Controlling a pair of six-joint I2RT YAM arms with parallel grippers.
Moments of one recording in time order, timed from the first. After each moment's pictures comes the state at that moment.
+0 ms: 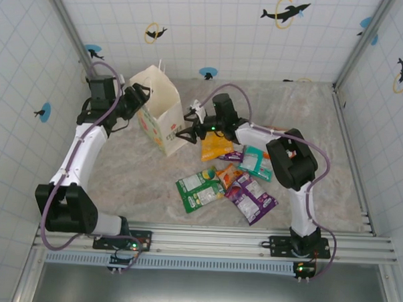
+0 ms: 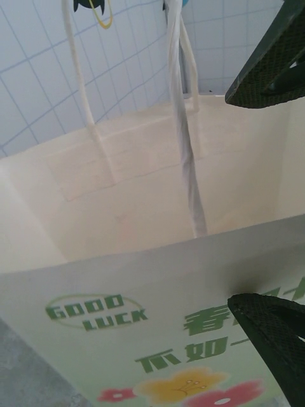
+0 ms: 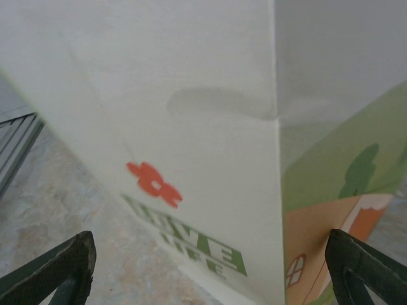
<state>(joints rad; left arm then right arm) -0.05 1.40 1.25 -0.41 0.42 -0.73 0.66 2.10 1.44 0.22 -0.80 -0.13</state>
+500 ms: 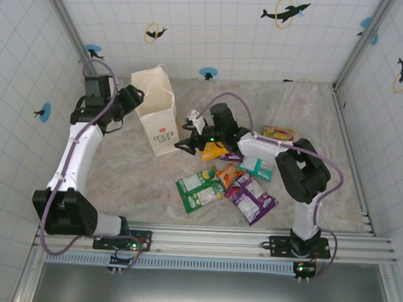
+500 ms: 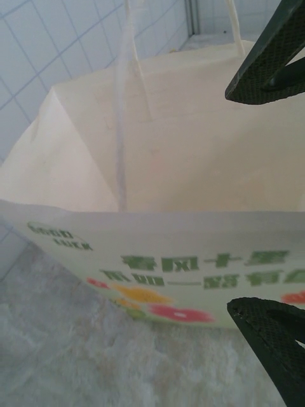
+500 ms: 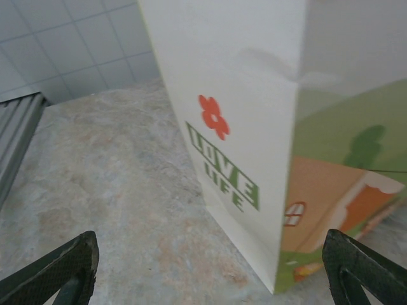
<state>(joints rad) -0.02 1.35 1.31 -0.61 0.26 -0.62 0.73 1.93 1.26 0.22 -0.63 -0.14</state>
